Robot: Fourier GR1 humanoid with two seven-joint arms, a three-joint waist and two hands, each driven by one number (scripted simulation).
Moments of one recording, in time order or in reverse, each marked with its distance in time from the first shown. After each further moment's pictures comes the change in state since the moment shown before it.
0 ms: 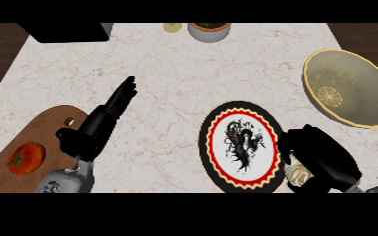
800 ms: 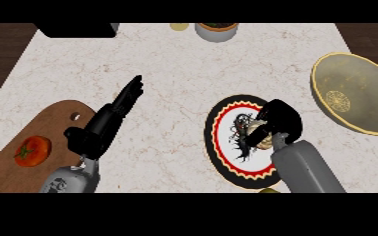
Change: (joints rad) left arm -0.023 -0.009 -0.026 0.012 -0.005 -0.005 -0.003; right arm -0.243 0.564 -0.268 0.432 -0.030 0.033 0.969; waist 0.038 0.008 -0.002
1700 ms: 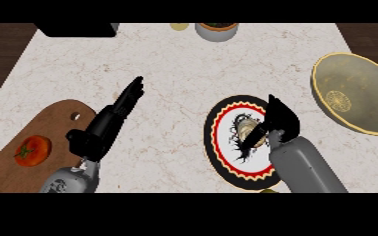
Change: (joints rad) left arm -0.003 0.048 -0.062 -0.003 0.042 0.069 -0.012; right arm -0.036 -0.025 0.065 -0.056 -0.166 -0.002 0.220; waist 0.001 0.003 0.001
